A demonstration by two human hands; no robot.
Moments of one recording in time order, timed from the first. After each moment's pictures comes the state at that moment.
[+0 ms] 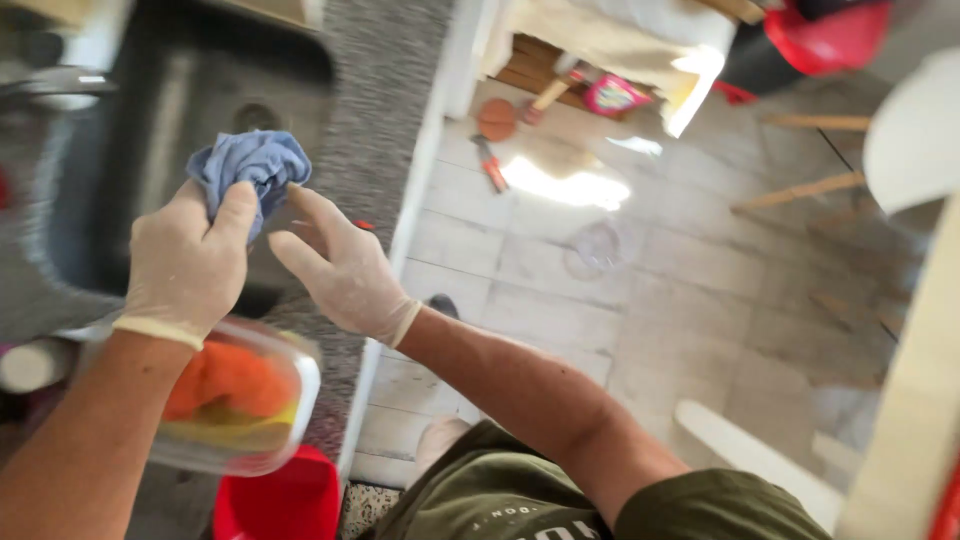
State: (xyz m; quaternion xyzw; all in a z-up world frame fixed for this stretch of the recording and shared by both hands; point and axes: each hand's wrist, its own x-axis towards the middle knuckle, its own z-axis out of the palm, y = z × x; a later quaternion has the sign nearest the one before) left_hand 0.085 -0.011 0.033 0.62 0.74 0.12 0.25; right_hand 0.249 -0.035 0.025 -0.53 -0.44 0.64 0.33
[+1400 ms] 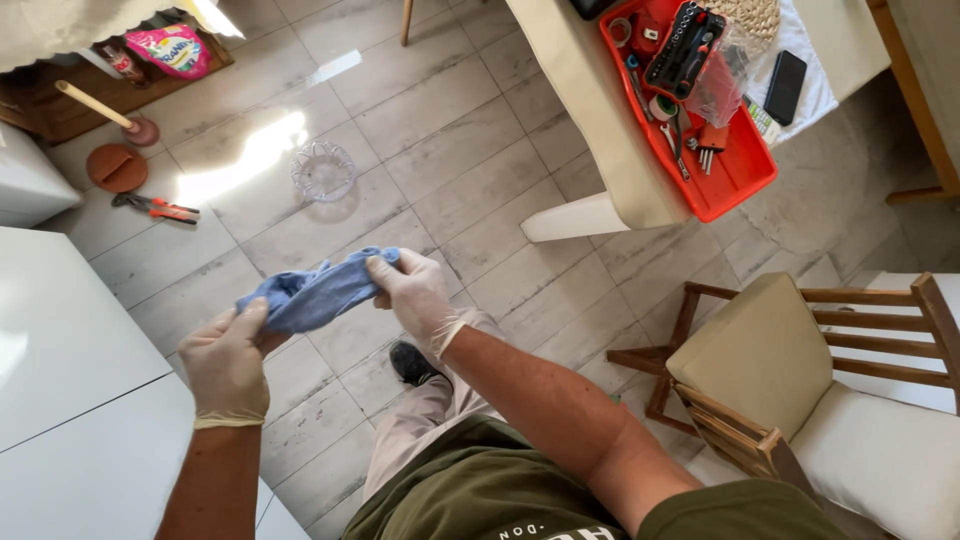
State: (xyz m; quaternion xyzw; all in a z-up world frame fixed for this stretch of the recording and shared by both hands) left_hand 0.535 -0.340 -0.075 0.43 0.56 0.25 0.67; right_hand 0.704 -0.459 -0.072 -0.67 0.00 0.39 0.63
